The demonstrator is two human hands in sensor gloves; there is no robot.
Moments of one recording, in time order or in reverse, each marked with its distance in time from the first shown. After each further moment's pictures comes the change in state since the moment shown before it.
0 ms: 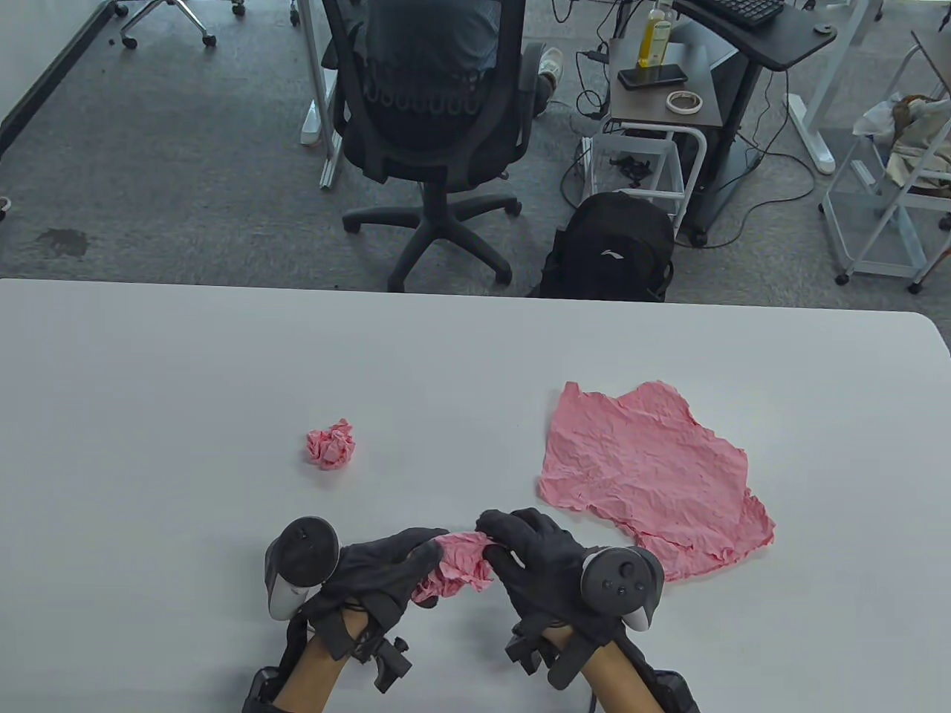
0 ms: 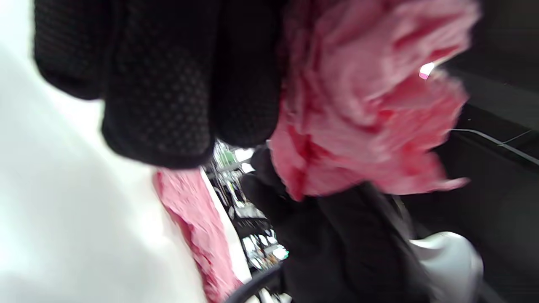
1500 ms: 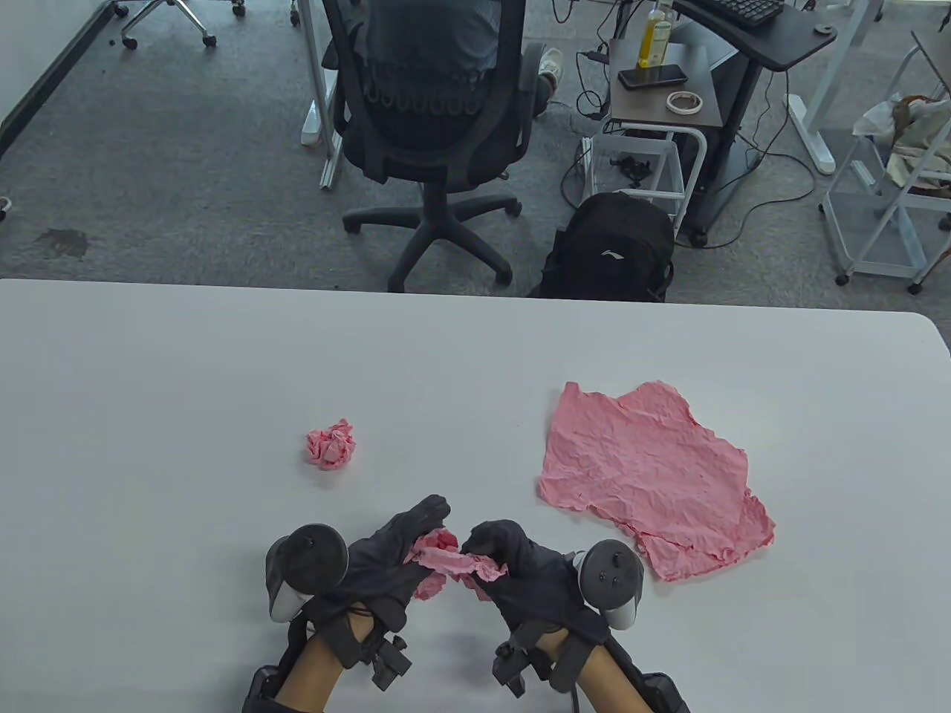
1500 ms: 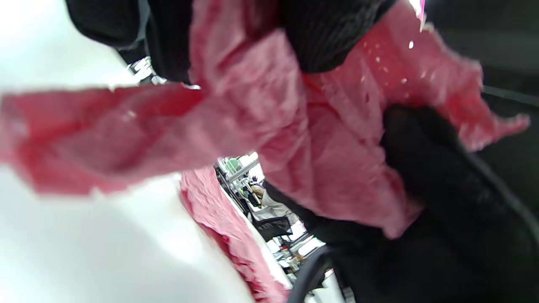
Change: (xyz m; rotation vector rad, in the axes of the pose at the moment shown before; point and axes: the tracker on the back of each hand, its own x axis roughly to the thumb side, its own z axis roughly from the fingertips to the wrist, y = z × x) left_hand 0.008 -0.006 0.001 -0.013 -0.091 -0.238; right_hand -0.004 0.016 0.000 0.058 0.096 -0.219
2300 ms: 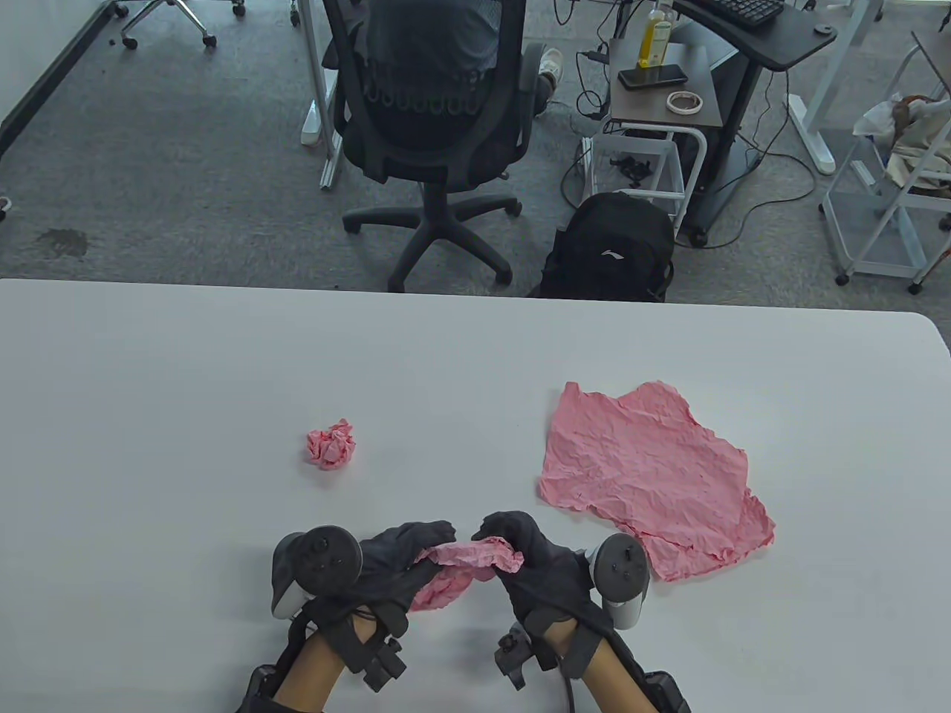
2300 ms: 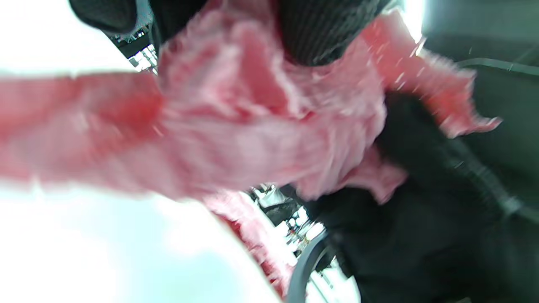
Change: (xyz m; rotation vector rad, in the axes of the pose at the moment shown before) left_hand -0.003 0.000 -0.001 -0.038 0.026 0.063; right_hand -0.014 -0.012 0.001 -0.097 0.064 -0.109
